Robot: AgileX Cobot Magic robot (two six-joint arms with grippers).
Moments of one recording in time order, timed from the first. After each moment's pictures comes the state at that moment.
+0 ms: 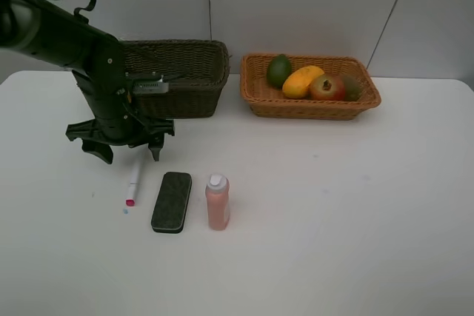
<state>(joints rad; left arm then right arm) -0.42 2.00 -1.10 0.16 0.57 -0.63 0.01 0.00 -0.52 -0.07 1.06 0.00</state>
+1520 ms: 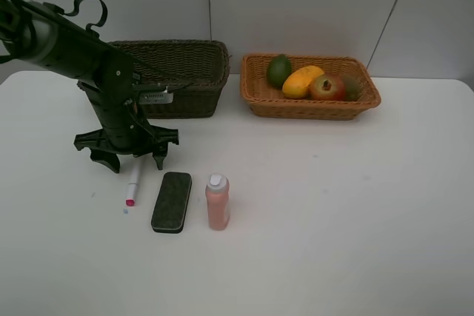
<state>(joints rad) -0.42 2.06 -1.11 0.14 0.54 -0.61 0.01 0.00 -0.52 -0.07 1.06 0.00</state>
